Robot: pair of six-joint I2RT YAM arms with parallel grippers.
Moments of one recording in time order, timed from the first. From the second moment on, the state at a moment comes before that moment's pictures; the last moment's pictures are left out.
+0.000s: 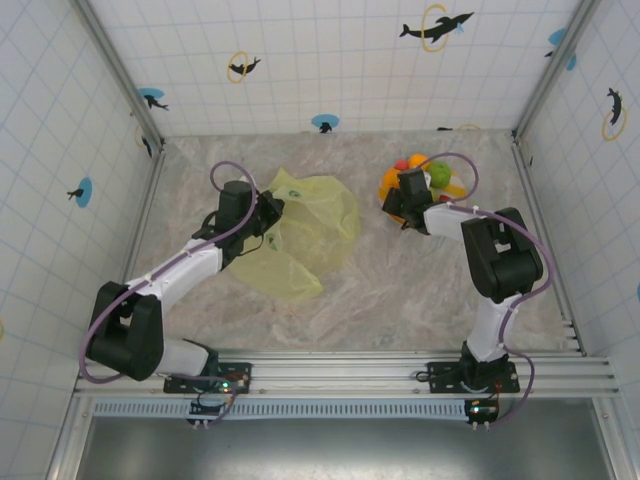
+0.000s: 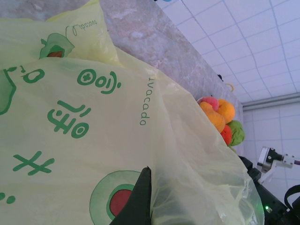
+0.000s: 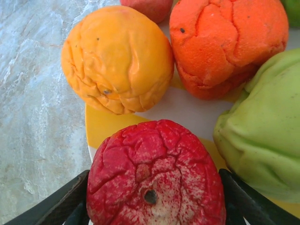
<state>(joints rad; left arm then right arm) -0.40 1.38 0.81 0.04 0.17 -0.95 0.36 1.89 1.06 0.02 0.15 0.58</state>
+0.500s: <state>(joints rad) -0.40 1.38 0.81 0.04 0.17 -0.95 0.35 1.77 0.98 0.03 0.10 0.54</state>
